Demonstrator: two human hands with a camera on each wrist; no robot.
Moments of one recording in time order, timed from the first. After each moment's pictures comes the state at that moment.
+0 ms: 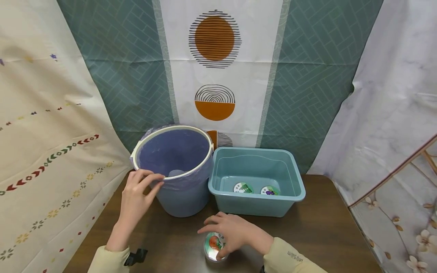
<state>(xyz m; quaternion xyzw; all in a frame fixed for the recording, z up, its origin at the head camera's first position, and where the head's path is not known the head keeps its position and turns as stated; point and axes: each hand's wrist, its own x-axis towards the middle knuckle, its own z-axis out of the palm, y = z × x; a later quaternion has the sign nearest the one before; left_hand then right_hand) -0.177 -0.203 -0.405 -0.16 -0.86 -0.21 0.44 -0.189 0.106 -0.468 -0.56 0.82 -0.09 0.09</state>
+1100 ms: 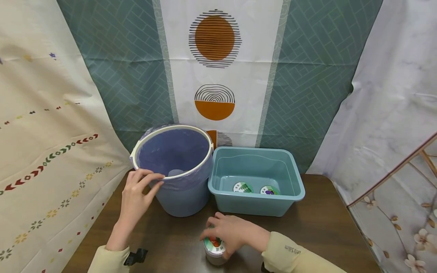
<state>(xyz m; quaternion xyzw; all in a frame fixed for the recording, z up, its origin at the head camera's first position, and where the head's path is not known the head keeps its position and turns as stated) -0.178 -0.204 -0.407 -0.16 -0.85 -0.23 0.44 -0.187 0.099 -0.453 -0.57 0.81 -0.03 0.13</state>
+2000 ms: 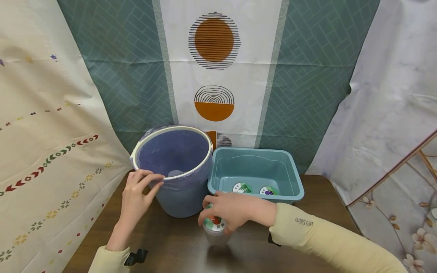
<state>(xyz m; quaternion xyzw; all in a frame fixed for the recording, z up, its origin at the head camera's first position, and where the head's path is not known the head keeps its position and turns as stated) -0.178 -0.204 -0.407 -0.16 -0.85 -0.24 0.44 -0.196 0.096 -0.351 -0.56 0.82 0.03 0.14</state>
